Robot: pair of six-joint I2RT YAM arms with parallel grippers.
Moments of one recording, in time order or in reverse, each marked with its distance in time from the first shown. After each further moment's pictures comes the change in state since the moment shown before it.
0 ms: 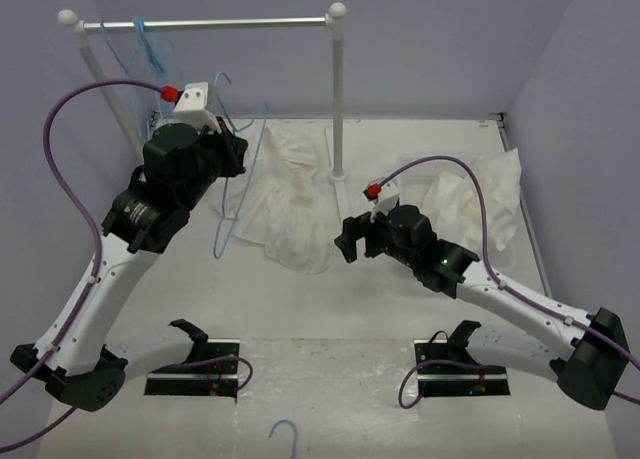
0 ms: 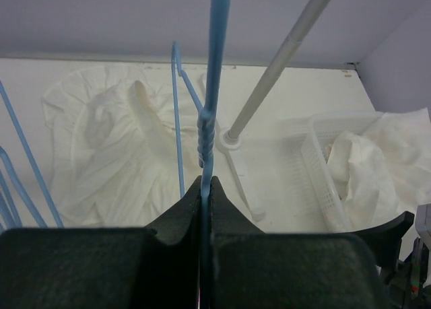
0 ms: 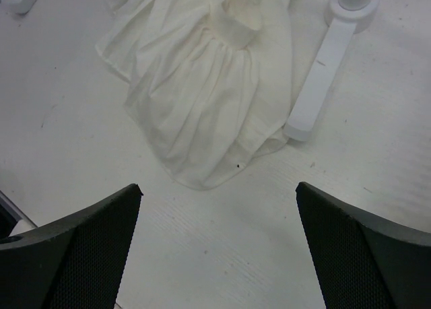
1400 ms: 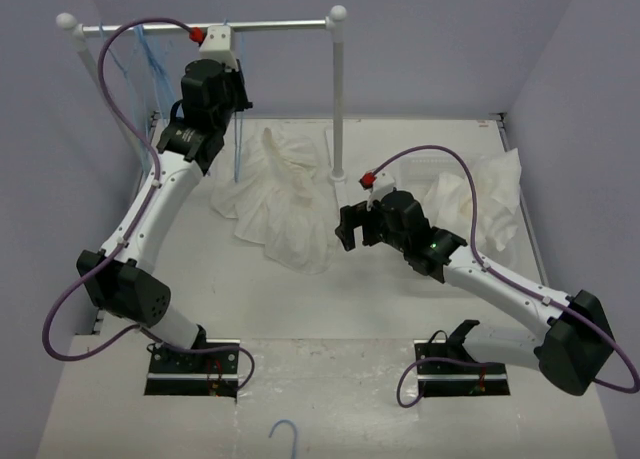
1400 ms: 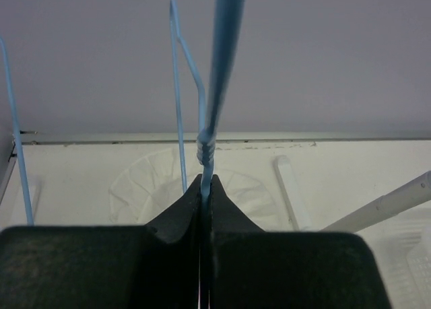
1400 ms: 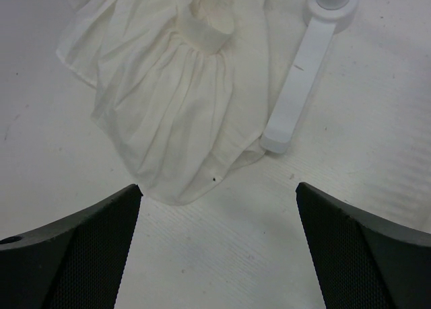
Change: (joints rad) left arm 0.208 0.465 0.243 0.344 0.002 0.254; right arm -0.092 0.132 0.047 0.016 -0.031 -0.040
